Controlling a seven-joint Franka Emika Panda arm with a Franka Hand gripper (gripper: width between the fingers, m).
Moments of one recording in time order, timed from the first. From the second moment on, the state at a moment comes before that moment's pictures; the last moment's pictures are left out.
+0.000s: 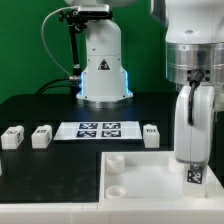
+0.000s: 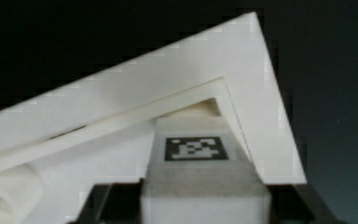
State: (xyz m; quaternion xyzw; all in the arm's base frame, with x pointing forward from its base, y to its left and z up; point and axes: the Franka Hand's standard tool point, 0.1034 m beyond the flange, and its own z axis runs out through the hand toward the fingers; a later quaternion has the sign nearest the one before) arm 0.645 0.120 0.079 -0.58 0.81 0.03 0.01
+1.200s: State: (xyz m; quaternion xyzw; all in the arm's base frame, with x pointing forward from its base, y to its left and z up) arm 0.631 0.121 0.076 -0.94 0.34 -0.02 0.01
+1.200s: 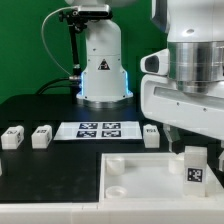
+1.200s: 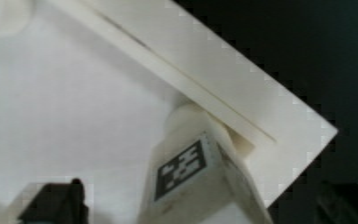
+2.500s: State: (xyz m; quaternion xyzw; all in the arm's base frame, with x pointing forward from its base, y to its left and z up) arm 0.644 0.108 0.073 -0.88 0.47 -0.02 0.02
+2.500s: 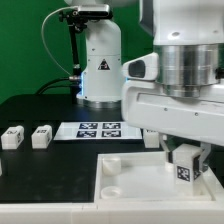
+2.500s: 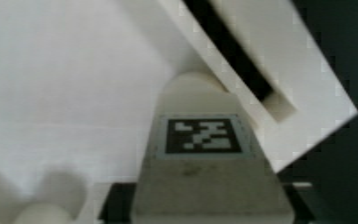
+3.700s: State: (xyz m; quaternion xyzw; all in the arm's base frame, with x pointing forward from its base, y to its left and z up) arm 0.639 0.112 0.068 -0.58 0.82 0.02 0.02
